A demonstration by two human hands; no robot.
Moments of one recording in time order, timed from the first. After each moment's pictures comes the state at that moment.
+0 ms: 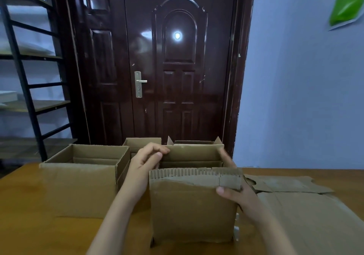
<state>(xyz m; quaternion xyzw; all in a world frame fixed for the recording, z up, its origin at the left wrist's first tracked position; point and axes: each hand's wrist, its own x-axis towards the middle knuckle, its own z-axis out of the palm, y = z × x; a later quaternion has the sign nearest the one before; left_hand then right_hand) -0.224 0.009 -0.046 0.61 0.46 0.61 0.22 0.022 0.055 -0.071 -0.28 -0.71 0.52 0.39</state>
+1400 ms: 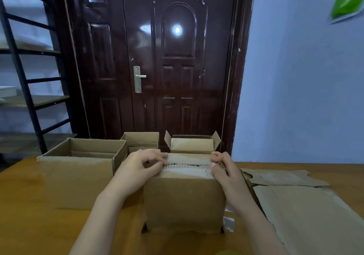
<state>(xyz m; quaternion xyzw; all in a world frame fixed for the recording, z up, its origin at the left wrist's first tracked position) -0.235 0.004 -0.047 0.68 0.58 0.44 0.11 0.002 0.055 -0.069 -0.37 -0.70 0.39 0.47</state>
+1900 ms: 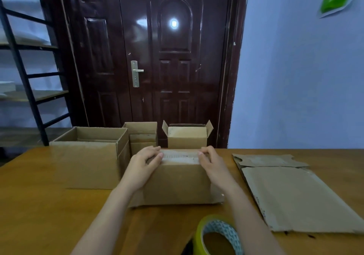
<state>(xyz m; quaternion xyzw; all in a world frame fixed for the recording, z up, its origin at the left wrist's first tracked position) -0.217 -0.011 -0.085 0.64 0.61 0.45 0.11 -0.002 0.051 -0.081 -0.43 -0.74 0.36 0.38</state>
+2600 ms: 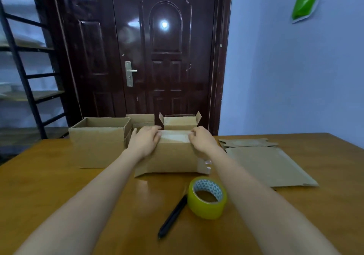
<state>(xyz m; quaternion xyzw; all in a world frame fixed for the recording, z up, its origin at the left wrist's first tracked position) -0.206 -0.032 -0.047 0.68 0.70 0.21 -0.06 -0.006 0.020 -0.043 -0.53 -0.79 0.15 0.27</state>
